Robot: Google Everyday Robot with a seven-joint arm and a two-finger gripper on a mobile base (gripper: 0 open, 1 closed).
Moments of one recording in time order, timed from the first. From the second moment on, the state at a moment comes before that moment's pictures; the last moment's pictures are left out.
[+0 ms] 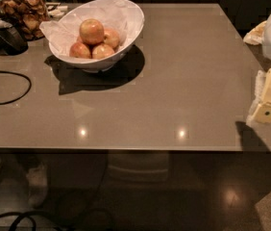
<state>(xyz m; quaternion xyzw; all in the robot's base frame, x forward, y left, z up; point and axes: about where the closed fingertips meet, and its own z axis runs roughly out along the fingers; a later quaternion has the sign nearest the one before) 0.438 -0.217 0.976 -0.60 0.78 -0.03 0.16</state>
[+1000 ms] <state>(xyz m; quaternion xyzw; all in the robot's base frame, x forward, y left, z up) 0.488 -0.165 1.024 -0.62 0.76 -0.01 0.19</state>
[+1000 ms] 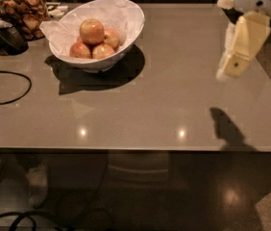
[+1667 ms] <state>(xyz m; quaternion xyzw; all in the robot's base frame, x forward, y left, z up) 0.534 -0.087 1.067 -0.66 0.71 -0.02 0.23</state>
